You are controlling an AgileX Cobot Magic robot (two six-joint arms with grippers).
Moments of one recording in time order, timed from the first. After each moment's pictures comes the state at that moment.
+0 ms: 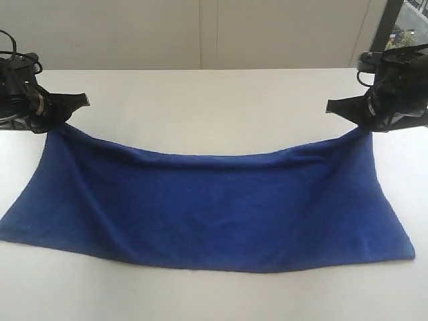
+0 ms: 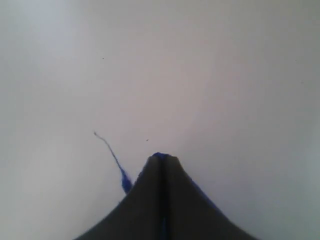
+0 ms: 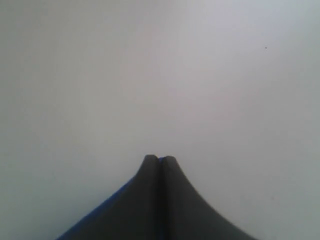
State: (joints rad) left arm -0.16 1.98 -1.20 0.99 0.23 -1.41; right arm 0.10 1.99 -1.21 -0.95 0.34 1.21
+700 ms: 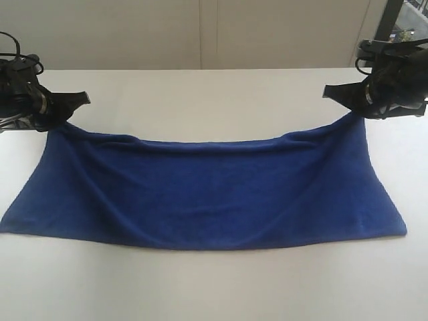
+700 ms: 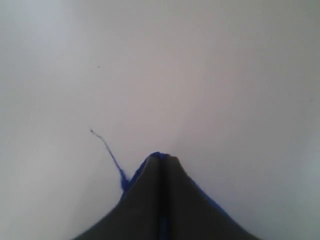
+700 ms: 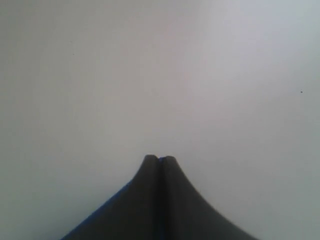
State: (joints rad) left arm -0.14 2.03 -1.26 0.97 0.21 -1.42; right arm 0.07 2.05 -1.30 -0.95 0.24 1.23
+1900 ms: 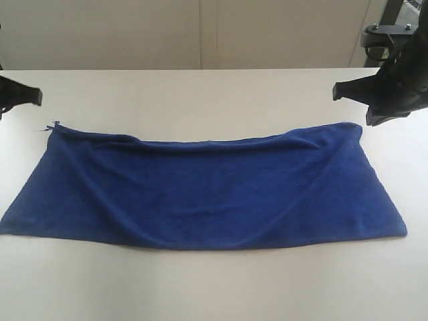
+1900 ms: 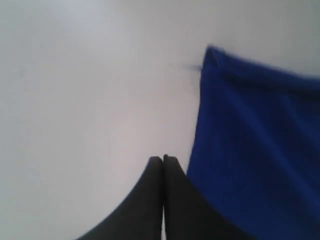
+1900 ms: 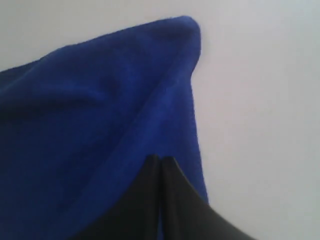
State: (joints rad) left arm -0.14 1.59 -1.14 0.38 0.68 -0.39; right arm 0.07 1.78 -1.30 -0.07 0.76 0.19
